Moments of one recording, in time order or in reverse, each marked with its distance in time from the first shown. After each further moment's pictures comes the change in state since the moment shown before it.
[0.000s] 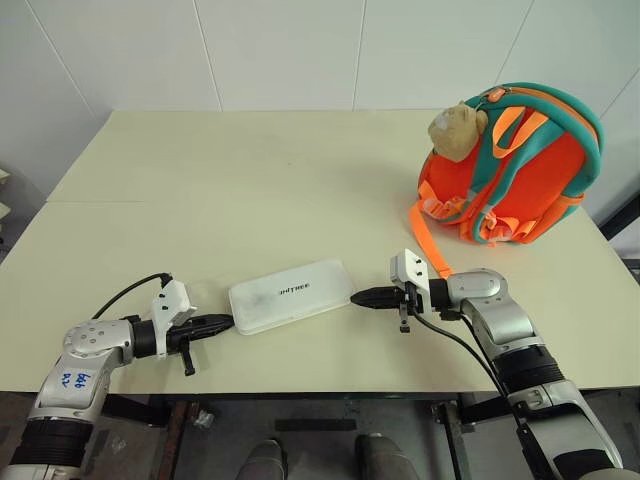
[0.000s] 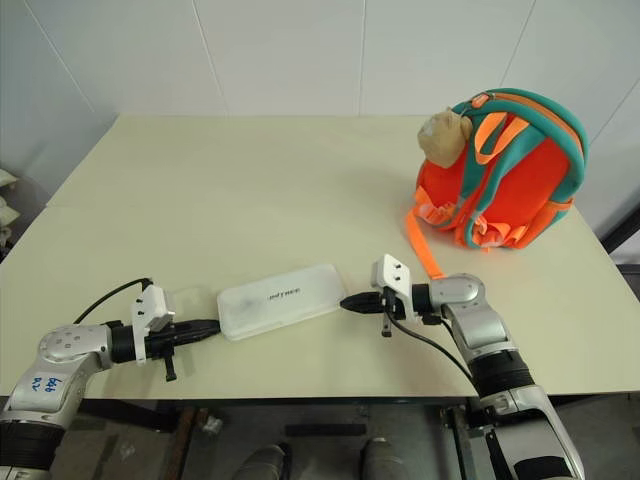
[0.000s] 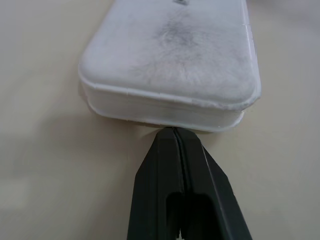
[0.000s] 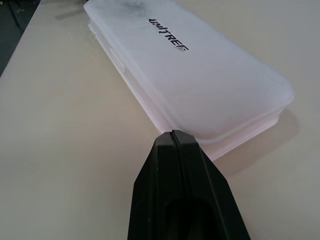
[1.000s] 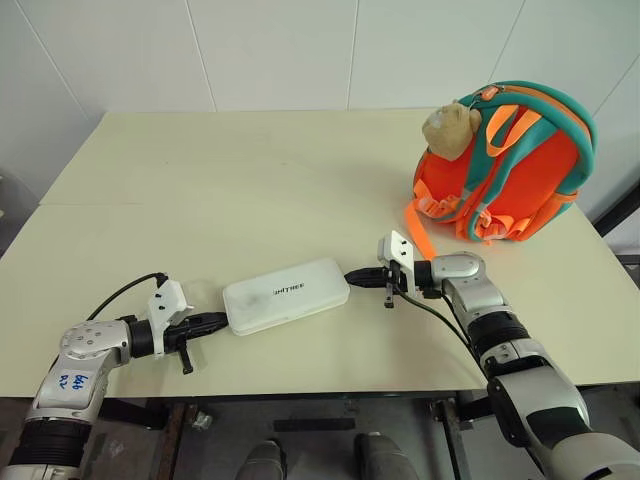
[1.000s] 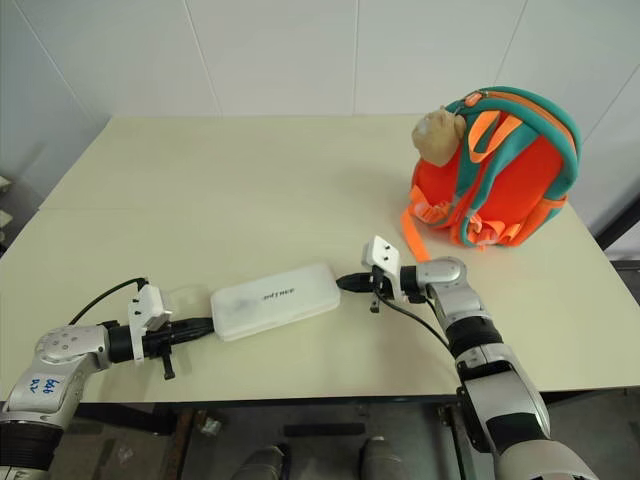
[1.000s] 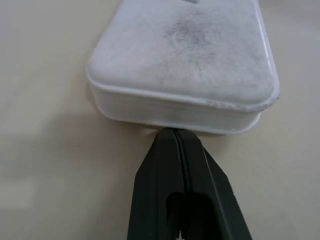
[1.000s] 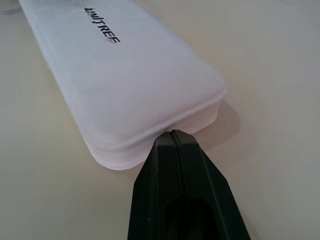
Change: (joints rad) left arm 0.005 -0.003 0.010 0.013 0.003 -0.025 0.021; right arm -0.208 0.099 -0.011 0.406 -0.072 -0.204 0.019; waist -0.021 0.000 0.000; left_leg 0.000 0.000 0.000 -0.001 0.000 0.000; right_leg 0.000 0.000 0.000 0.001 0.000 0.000
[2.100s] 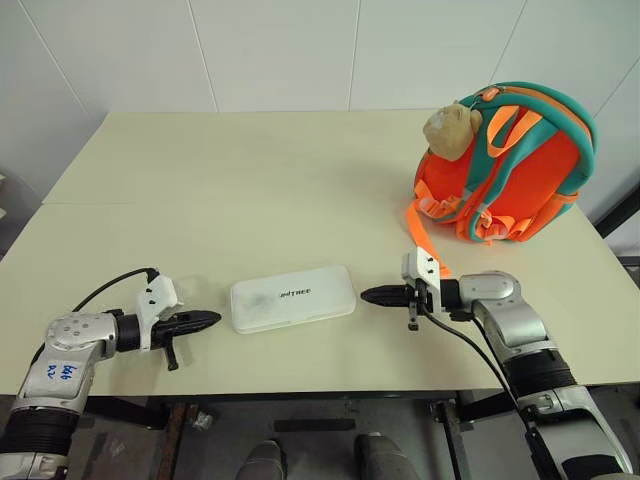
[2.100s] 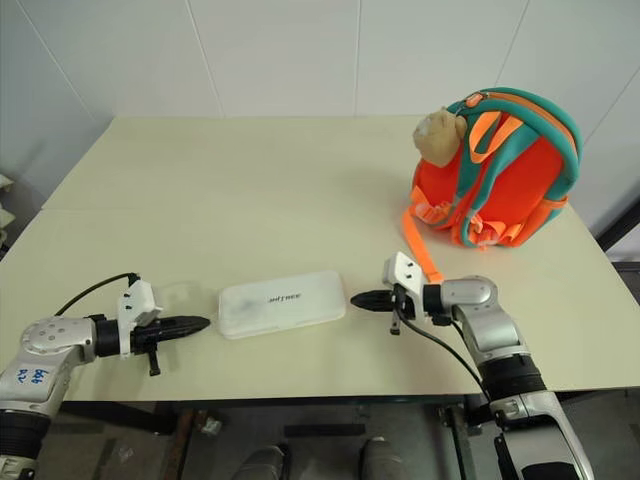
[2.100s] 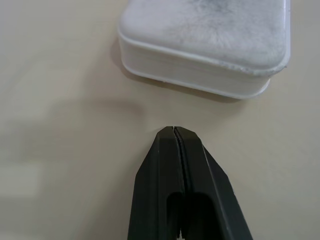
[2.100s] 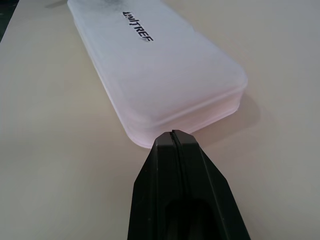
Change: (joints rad) left arm -0.038 0.046 0.010 0.062 0.022 0.013 -0.042; right arm 0.233 -0.124 -0.025 -0.433 0.087 0.259 -0.031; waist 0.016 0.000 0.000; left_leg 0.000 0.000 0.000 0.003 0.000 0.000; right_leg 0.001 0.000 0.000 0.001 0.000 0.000
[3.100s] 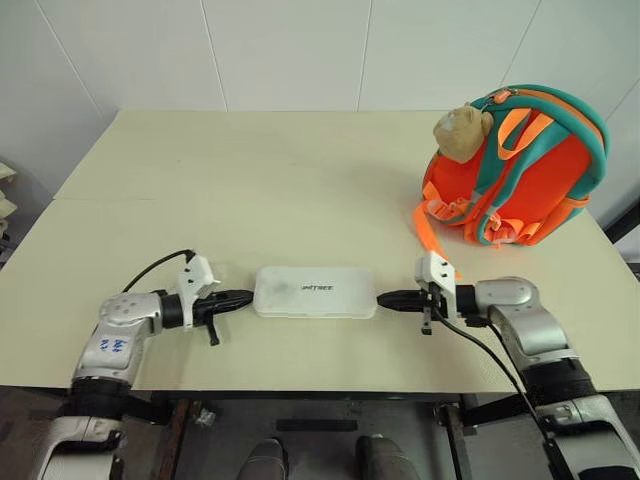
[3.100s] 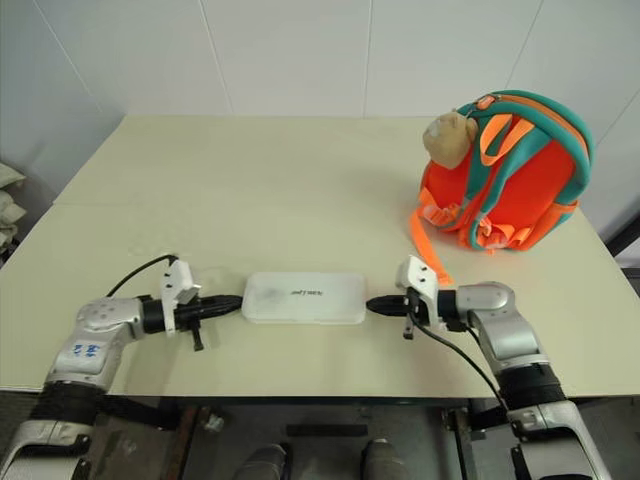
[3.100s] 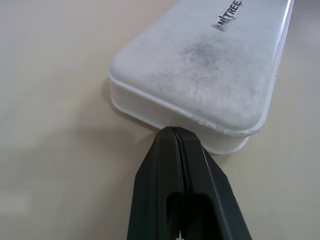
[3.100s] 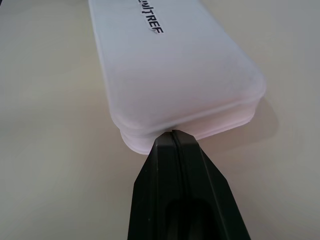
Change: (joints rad) left arm -0.237 -0.180 -0.111 0.151 0.066 -0.036 -0.007; right arm 0.110 -0.108 -0.047 -0.135 0.021 0.099 -0.014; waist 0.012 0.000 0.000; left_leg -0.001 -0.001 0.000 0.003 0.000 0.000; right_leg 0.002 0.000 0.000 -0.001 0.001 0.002
